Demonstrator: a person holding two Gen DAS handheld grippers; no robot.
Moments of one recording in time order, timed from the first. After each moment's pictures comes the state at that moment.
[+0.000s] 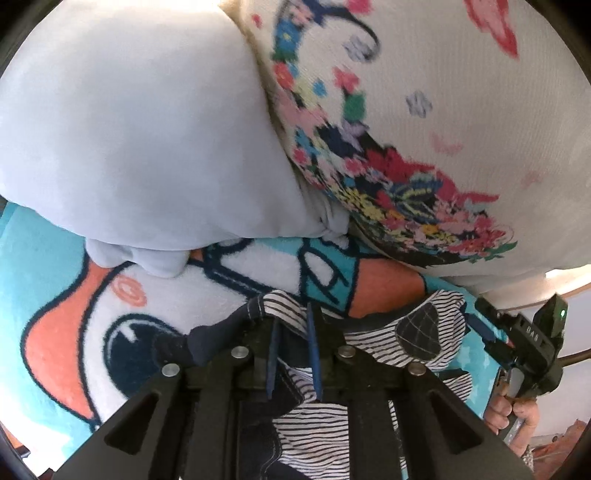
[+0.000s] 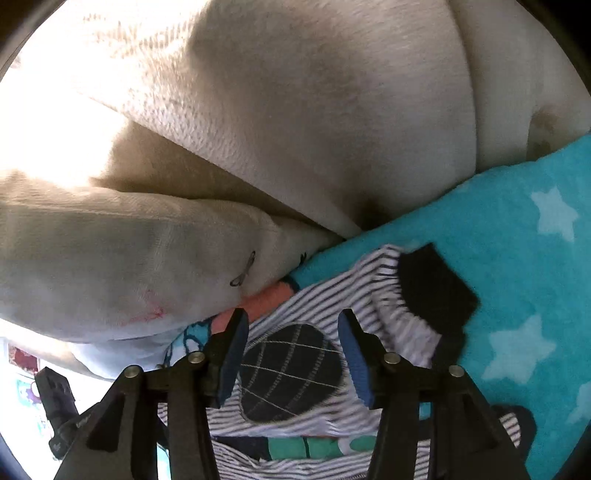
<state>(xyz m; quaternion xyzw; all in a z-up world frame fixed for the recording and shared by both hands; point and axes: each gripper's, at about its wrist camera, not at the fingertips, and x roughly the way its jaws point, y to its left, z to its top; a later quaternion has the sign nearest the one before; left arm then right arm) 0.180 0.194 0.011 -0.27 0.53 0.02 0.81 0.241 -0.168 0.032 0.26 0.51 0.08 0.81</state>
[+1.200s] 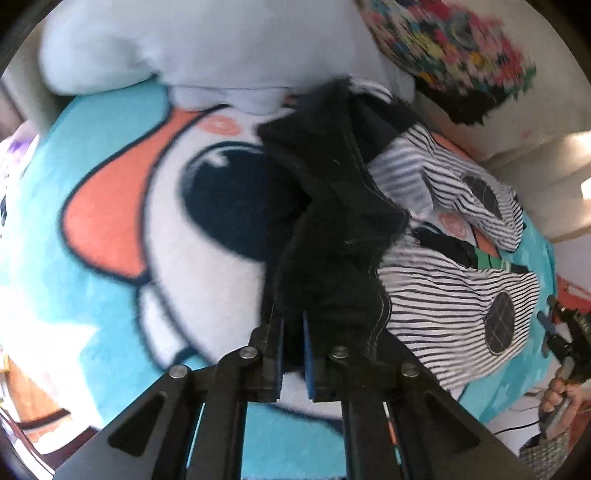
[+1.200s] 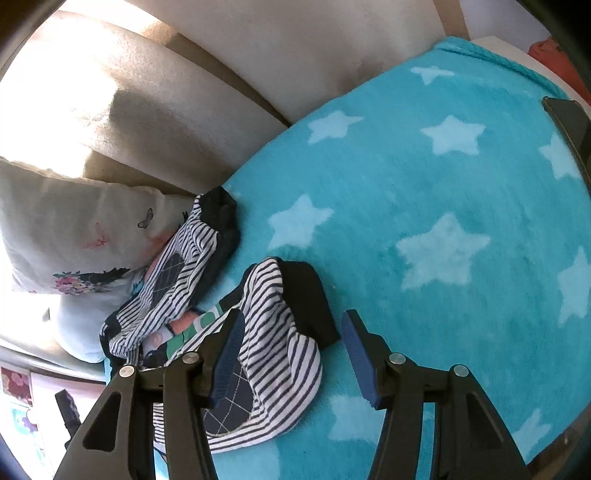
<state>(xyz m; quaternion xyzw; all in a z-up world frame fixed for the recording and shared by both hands) 0.046 0.197 -0.045 -0.21 0.60 0.05 0.77 0.074 -0.274 0.007 0.29 0.50 -0.01 0.82</state>
